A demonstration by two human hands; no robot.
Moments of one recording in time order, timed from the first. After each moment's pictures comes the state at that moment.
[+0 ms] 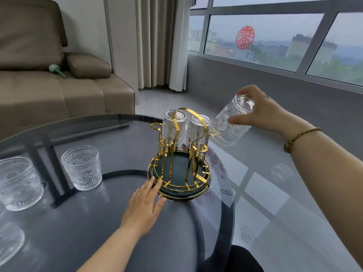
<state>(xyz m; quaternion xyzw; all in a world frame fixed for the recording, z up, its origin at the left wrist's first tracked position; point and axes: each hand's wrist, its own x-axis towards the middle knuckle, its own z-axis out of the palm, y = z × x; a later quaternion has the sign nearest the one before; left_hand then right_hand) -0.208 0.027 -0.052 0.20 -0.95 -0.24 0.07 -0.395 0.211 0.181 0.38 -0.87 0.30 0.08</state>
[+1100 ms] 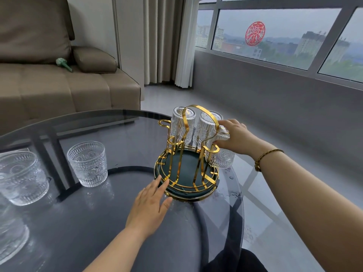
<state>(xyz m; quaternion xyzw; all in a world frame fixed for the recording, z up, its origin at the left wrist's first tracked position) -0.210 0.026 -0.054 0.20 -0.94 -0.26 0.07 -0.398 0.159 0.108 0.36 -0.92 0.18 -0.01</state>
